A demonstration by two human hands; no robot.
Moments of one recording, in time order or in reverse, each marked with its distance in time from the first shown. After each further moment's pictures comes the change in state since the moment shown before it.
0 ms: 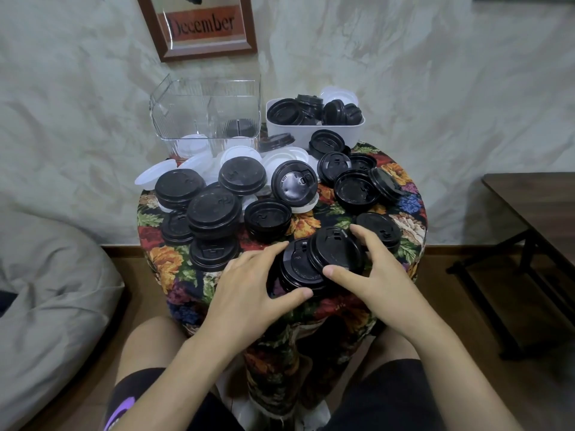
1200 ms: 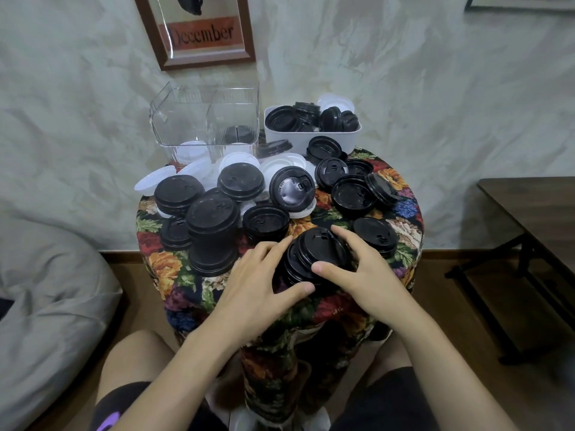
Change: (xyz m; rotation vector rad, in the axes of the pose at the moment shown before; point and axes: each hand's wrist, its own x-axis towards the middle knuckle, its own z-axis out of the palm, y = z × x) left_hand 0.014 0.008 -0.001 -0.055 -0.096 0.001; right_hand 0.017 -0.001 0.008 0.033 -0.029 -0.009
